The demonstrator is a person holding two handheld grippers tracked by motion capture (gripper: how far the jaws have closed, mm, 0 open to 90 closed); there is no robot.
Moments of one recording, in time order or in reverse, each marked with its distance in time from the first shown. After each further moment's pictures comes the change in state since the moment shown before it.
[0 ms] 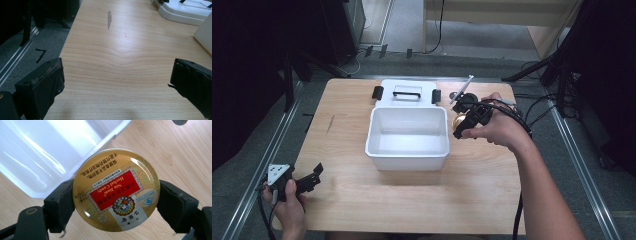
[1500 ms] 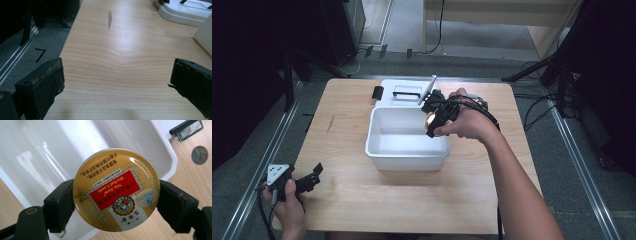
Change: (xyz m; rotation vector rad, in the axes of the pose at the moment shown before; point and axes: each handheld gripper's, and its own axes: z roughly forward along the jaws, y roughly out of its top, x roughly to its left) left arm 0.001 0.000 0.000 0.001 -0.002 -0.010; right arm 0.041 0.055 0.023 -0.014 0.037 -0.159
